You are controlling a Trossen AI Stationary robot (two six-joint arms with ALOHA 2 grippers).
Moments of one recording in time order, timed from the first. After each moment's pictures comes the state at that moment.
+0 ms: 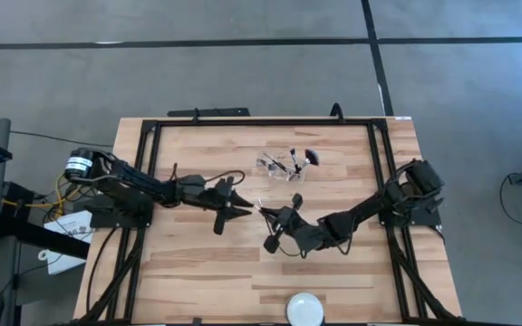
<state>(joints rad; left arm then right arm) -0.06 1.52 0.42 0.96 0.14 -0.23 0.43 1.81 0.93 0.55 0.91 0.26</state>
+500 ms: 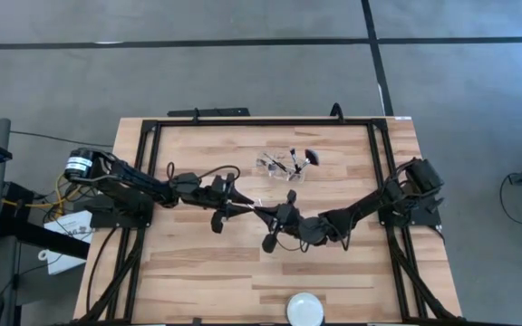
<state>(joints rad) -0.06 1.52 0.42 1.15 0.15 -0.24 0.39 1.81 0.93 0.75 0.79 0.16</state>
